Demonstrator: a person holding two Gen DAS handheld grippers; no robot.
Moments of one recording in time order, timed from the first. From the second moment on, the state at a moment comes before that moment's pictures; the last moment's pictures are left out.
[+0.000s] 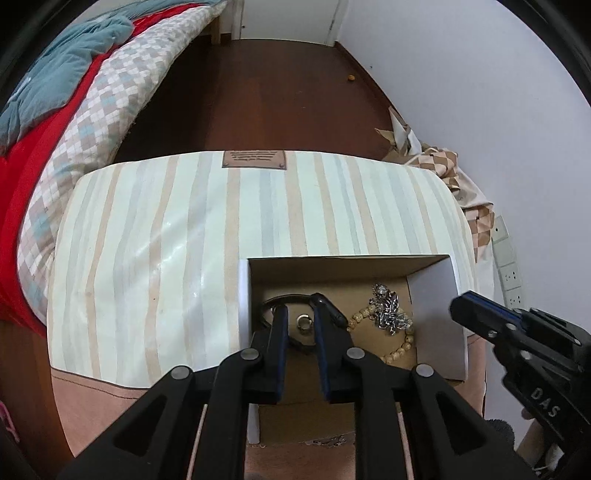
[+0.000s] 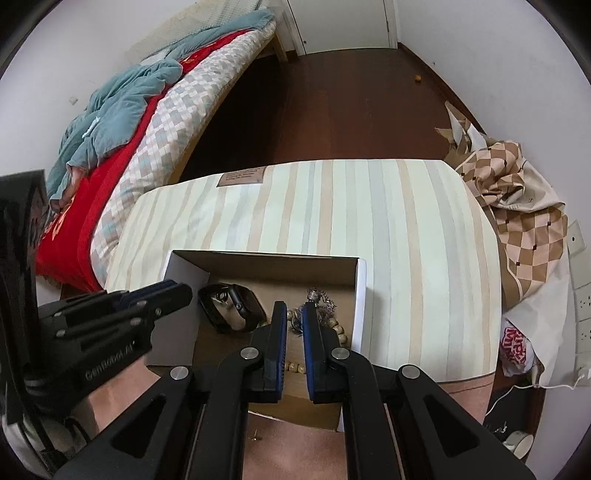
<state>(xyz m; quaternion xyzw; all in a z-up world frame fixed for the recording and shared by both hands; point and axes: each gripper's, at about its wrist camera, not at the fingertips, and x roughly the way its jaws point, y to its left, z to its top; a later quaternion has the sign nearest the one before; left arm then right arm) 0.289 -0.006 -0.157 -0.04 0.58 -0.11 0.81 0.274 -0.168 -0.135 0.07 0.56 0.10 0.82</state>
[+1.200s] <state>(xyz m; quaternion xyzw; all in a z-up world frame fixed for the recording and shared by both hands) 0.178 0.031 -0.097 0.04 0.46 0.02 0.89 0.178 -0.160 -0.095 0.00 0.52 -0.03 0.85</state>
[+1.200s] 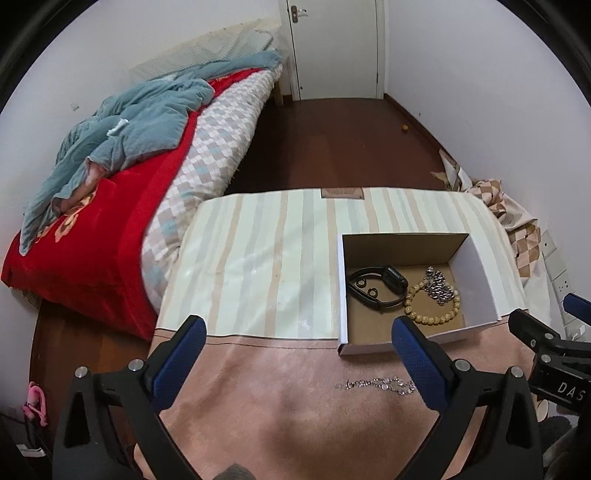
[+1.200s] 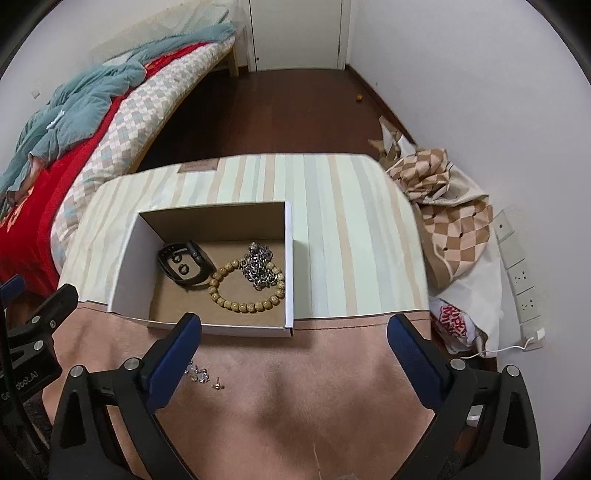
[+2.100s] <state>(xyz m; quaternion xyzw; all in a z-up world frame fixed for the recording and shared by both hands) 0.140 0.081 -0.206 0.05 0.54 0.10 0.84 0.122 -0.099 -0.220 0.00 0.52 0.06 0.85</state>
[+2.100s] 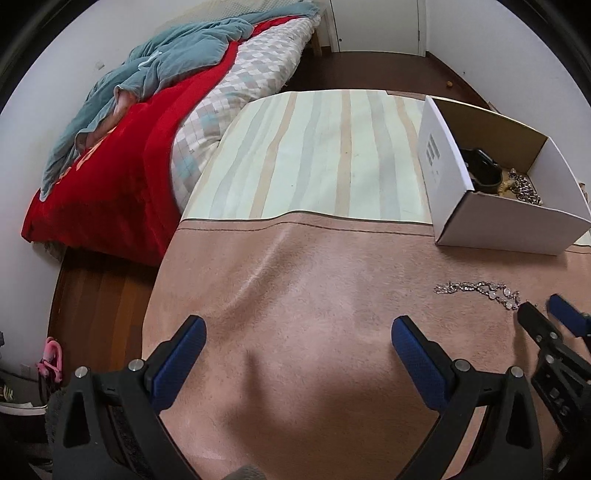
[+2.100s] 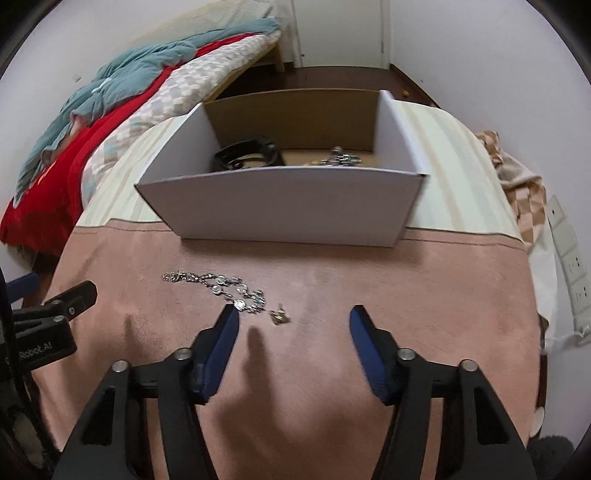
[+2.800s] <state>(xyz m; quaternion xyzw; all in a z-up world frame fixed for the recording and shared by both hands) 0.157 -0.049 -0.223 0.06 0.54 -0.06 0.84 0.107 -0.191 -0.190 0.06 0.48 -0.03 0.87</state>
